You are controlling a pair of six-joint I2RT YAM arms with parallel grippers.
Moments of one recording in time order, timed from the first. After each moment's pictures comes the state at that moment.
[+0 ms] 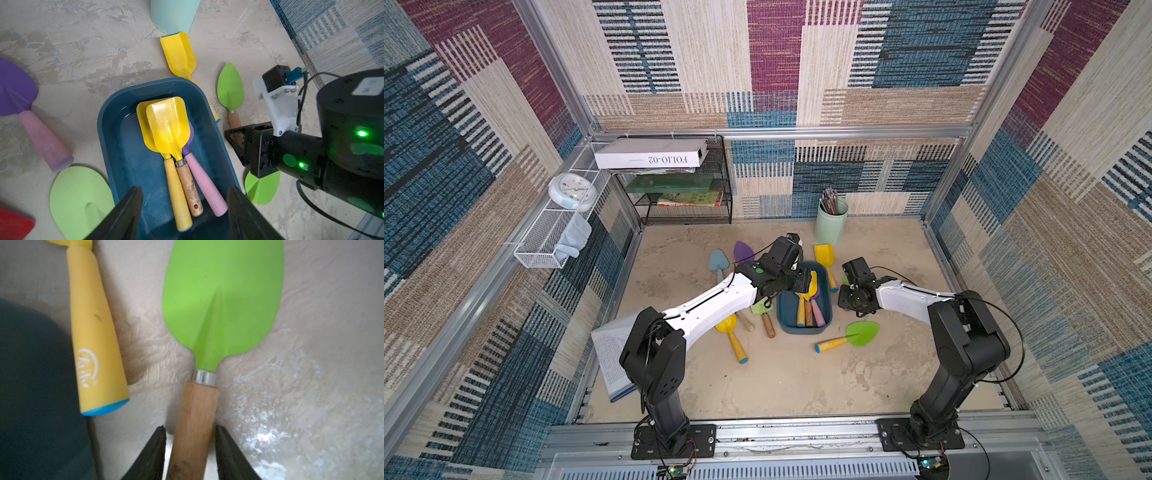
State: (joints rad) left arm -0.71 1.75 1.45 -0.47 0.00 -0.40; right arm 0.39 1.75 0.99 -0.36 0.13 0.57
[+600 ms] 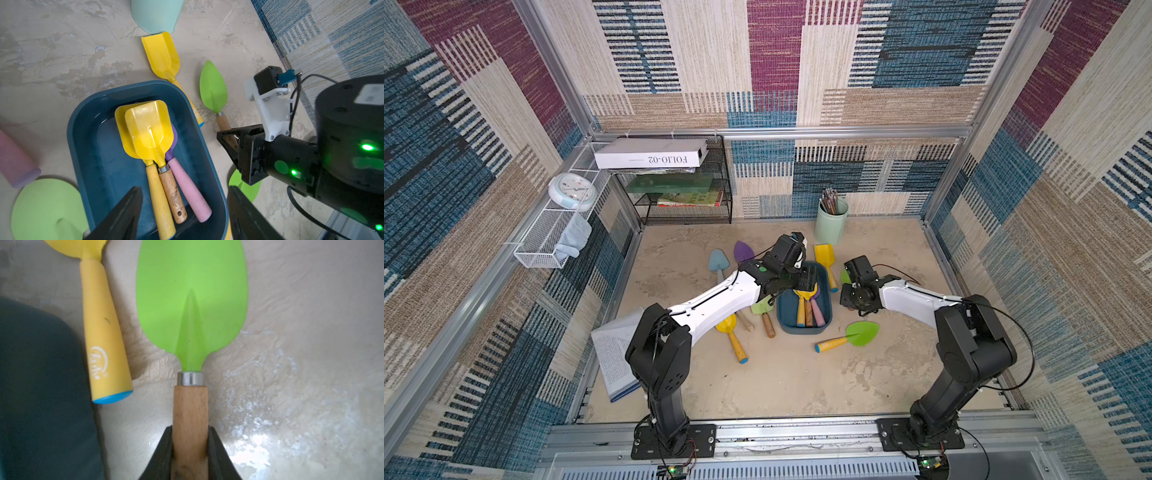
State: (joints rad) left arm -0.71 1.80 1.48 -0.43 0.08 -0.44; right arm 0.39 1.68 1.00 -0.41 0.17 0.54
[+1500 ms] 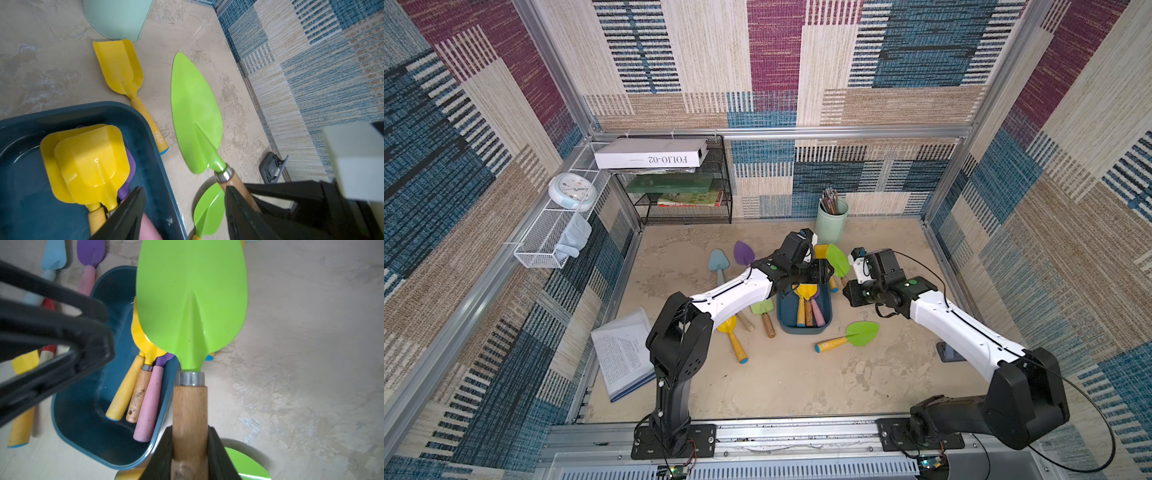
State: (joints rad) left arm -0.71 1.94 1.54 -0.22 0.23 -0.58; right arm 0.40 1.34 0.98 -0.53 -0.10 0.16
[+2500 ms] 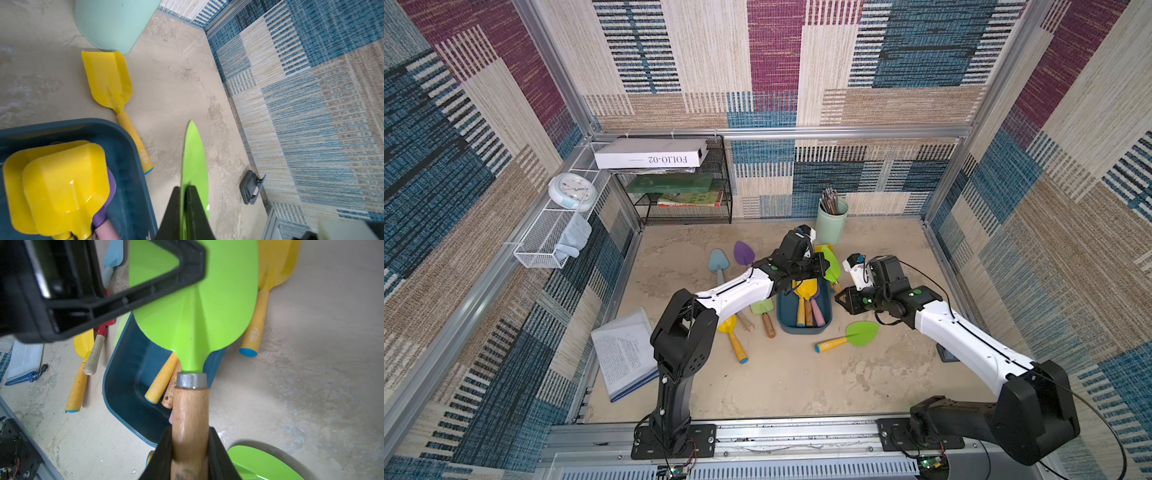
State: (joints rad) left arm -0.70 1.97 1.54 -0.08 0.25 -0.70; right arm 0.40 1.28 0.90 -0.45 -0.27 0.16
